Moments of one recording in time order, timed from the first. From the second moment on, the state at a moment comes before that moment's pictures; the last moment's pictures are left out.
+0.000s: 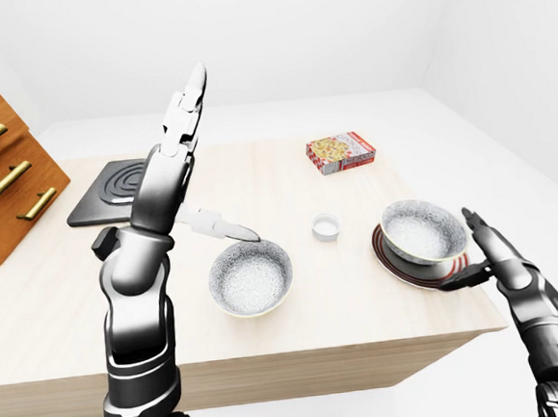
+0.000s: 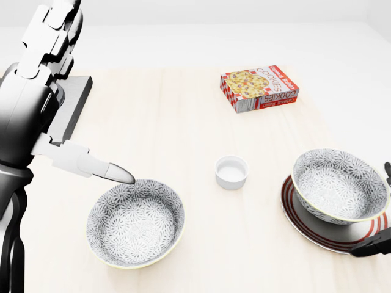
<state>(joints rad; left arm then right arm) -0.45 0.20 0.12 -0.38 0.20 0.09 -0.36 -0.37 -0.59 -0.25 0.85 -0.48 -0.09 0.10</state>
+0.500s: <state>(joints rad) -0.44 0.20 0.12 -0.43 0.19 0.09 -0.36 -0.20 -0.37 -0.35 -0.14 -0.38 0.09 0.41</state>
